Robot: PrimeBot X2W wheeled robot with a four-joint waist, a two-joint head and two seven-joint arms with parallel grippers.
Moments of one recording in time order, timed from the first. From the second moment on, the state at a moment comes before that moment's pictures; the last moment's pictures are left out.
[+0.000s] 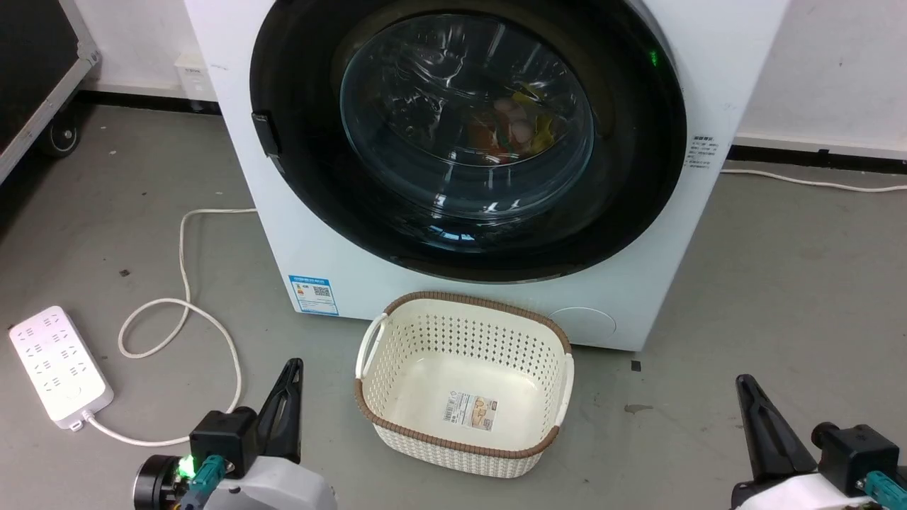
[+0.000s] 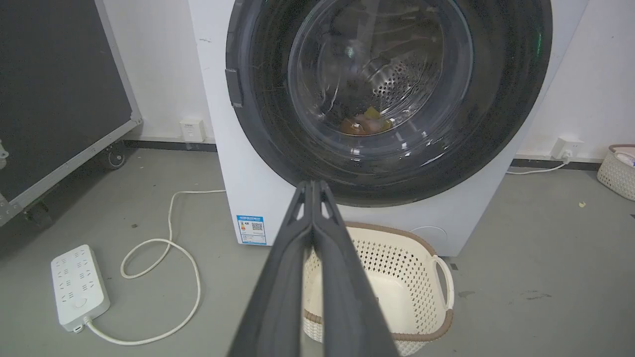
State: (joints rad) left arm -0.01 0.08 -0.07 0.10 -0.12 -0.05 -0.13; right arm 0.07 -0.05 -0.08 0.04 0.07 0.13 -0.12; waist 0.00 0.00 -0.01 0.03
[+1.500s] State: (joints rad) left arm -0.01 0.07 -0.02 0.04 -0.04 -0.02 -0.04; right arm 0.03 -0.05 -0.03 0.02 0.03 0.13 -0.04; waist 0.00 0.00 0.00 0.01
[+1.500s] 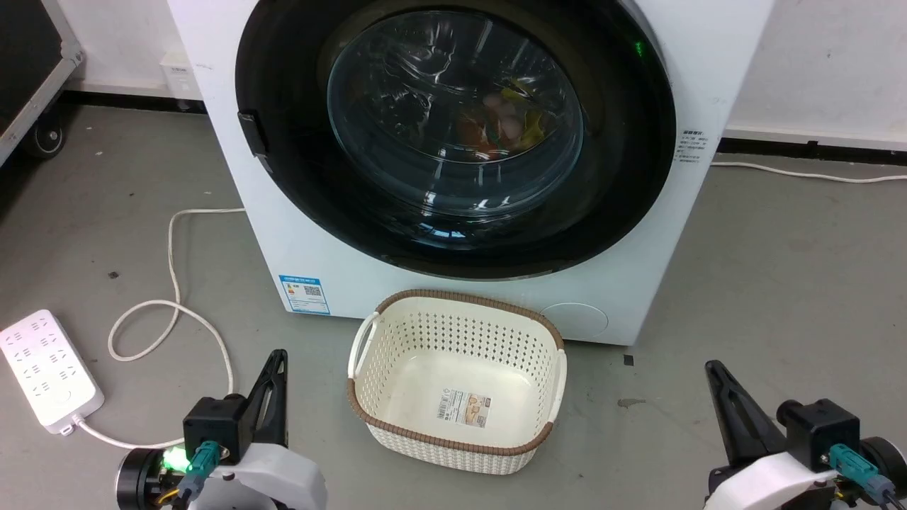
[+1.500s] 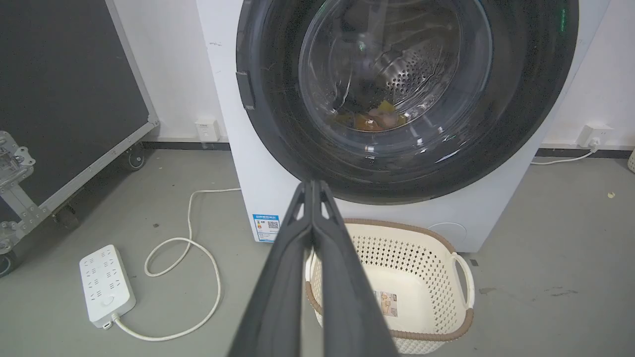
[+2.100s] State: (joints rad) left arm -0.01 0.05 -0.01 0.01 -0.02 -0.01 -0.01; right arm 0.02 -0.05 -0.01 0.01 0.01 0.13 -0.01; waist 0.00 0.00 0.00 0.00
